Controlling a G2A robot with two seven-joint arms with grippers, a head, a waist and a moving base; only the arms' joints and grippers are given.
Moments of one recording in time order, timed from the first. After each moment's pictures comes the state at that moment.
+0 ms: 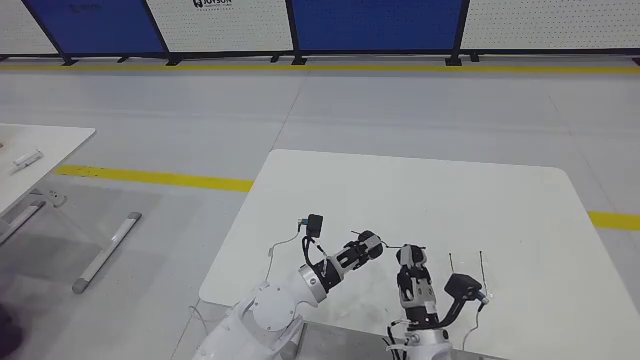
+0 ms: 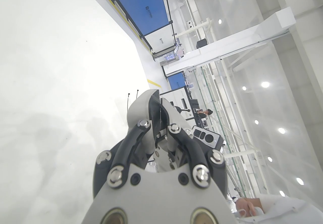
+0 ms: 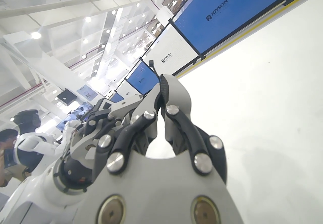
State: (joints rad) left arm 1.57 -1.21 -1.12 -1.74 -0.05 -0.18 -0.26; right arm -1.74 -1.44 1.02 -1.70 -0.79 -0.05 -0.42
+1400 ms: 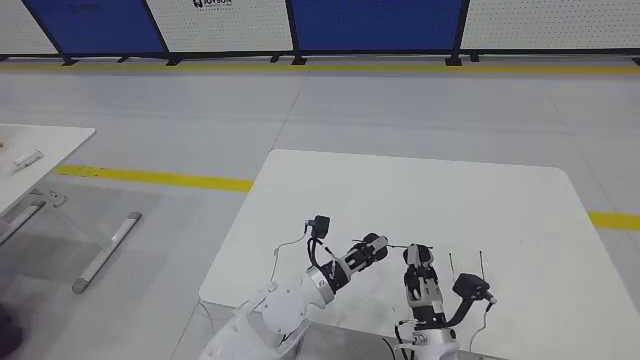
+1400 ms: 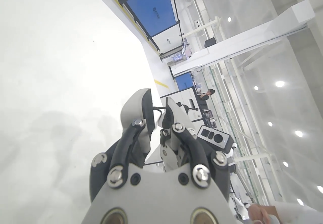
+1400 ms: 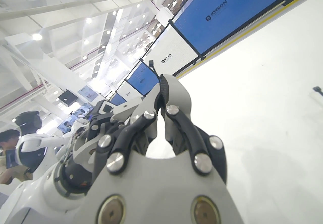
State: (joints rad) left arm 1.54 -1.21 -1.07 -1.74 0.01 -0.13 -0.21; right arm -1.74 -1.43 1.05 -1.70 -0.79 -0.08 -0.41
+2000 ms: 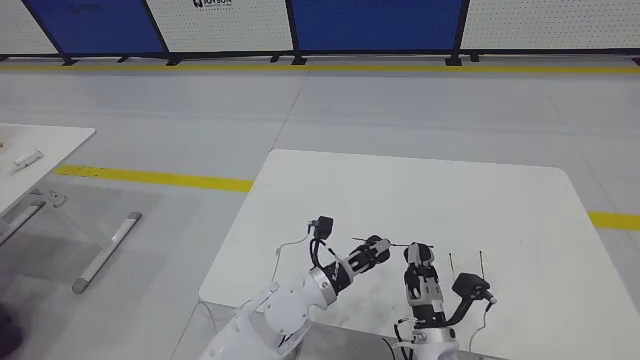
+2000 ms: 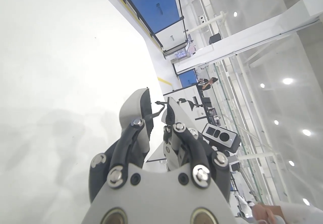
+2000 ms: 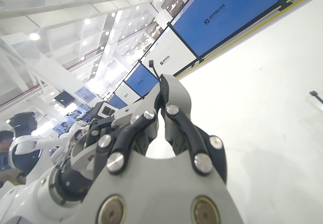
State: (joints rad) left arm 1.54 -1.20 -1.05 -1.74 0.03 -0.10 -0.21; right arm -1.74 -1.43 1.05 -1.70 -0.80 -0.06 -0.43
